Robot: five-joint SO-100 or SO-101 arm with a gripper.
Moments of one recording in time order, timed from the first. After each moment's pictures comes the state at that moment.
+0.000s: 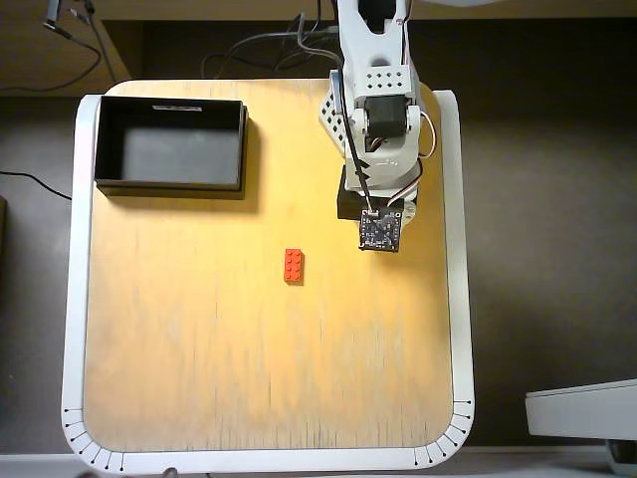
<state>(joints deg) -1.9 183.8 172.8 76.5 168.3</state>
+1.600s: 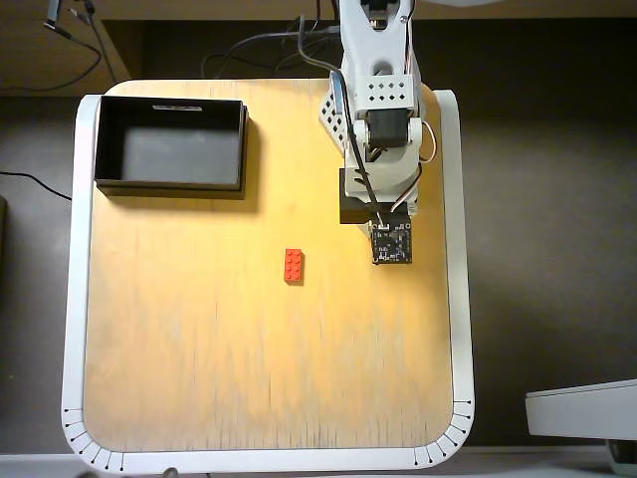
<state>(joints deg) 0.3 160.0 159.7 71.1 176.7</state>
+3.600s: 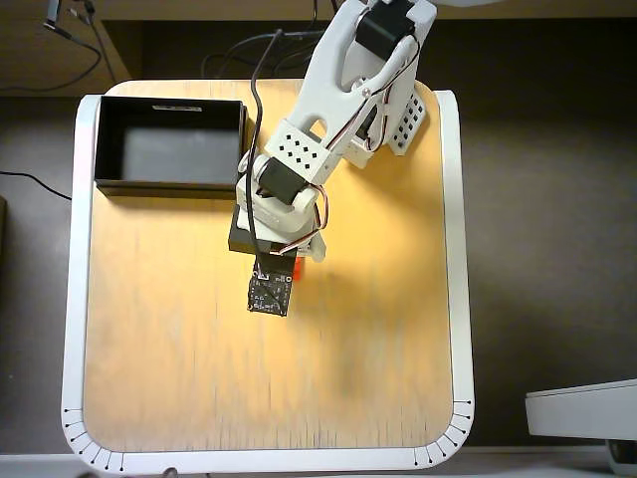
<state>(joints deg) 37.1 106.8 124.5 60.5 206.8</state>
